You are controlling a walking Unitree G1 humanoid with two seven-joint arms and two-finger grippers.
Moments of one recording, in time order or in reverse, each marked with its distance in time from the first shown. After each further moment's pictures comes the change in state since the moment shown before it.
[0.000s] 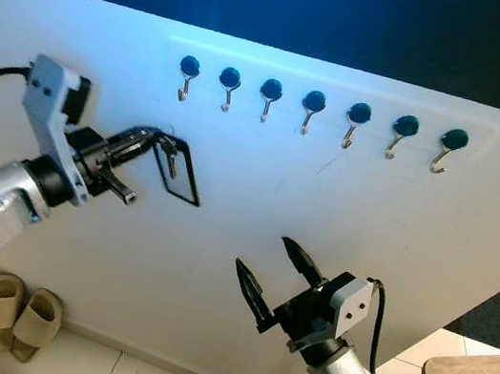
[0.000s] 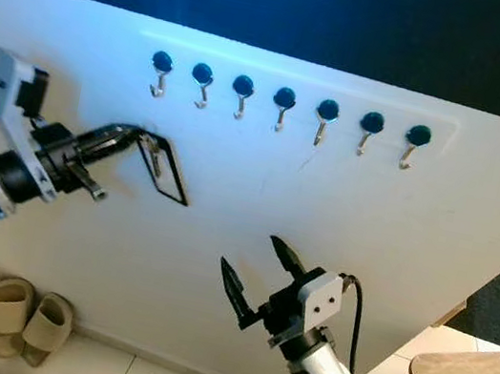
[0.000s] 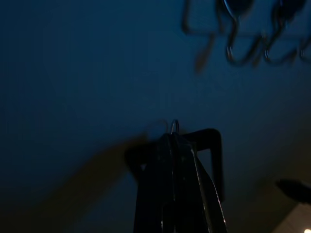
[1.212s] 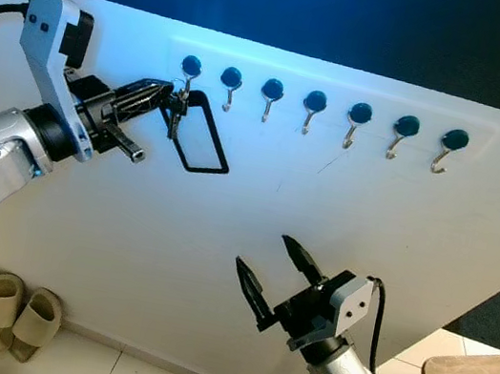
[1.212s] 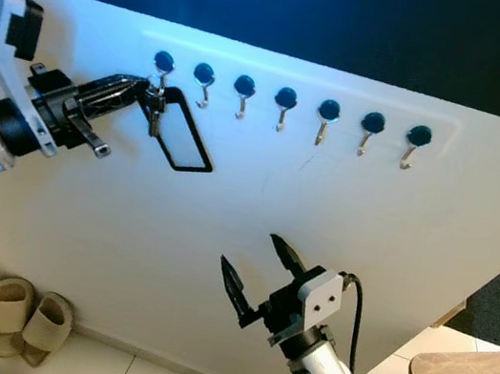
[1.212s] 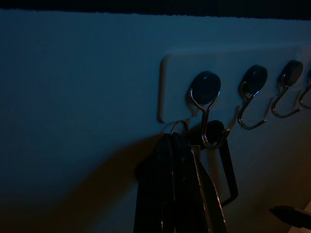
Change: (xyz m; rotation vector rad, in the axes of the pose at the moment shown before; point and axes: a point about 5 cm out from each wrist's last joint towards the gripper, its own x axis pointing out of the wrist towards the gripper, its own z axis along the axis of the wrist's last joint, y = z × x) left arm 0.019 -0.005 0.038 0.077 -0.028 -0.074; right arm 0.002 0.000 0.001 -0.001 -0.005 0.000
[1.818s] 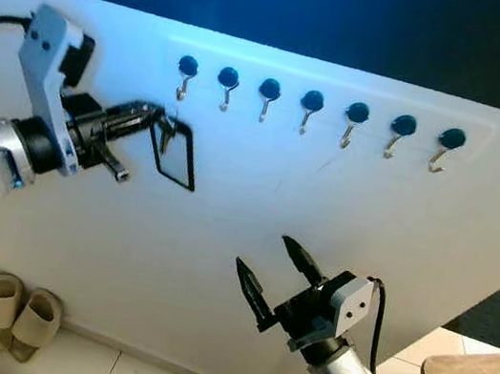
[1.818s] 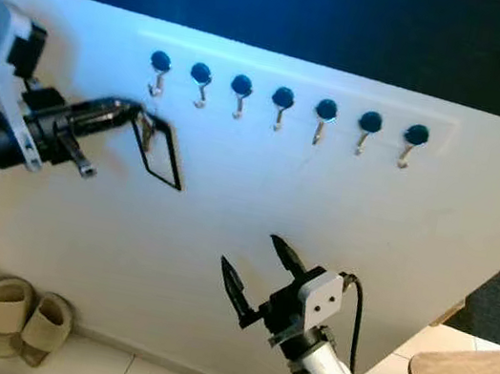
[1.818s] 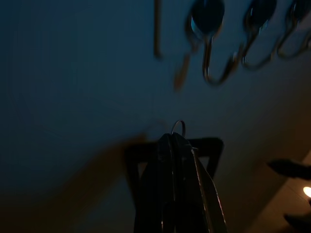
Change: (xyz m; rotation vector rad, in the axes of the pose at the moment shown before) left arm -0.016 0.002 -0.017 0.018 0.156 -0.040; right arm -0.001 0.000 -0.001 0.001 0.003 0.001
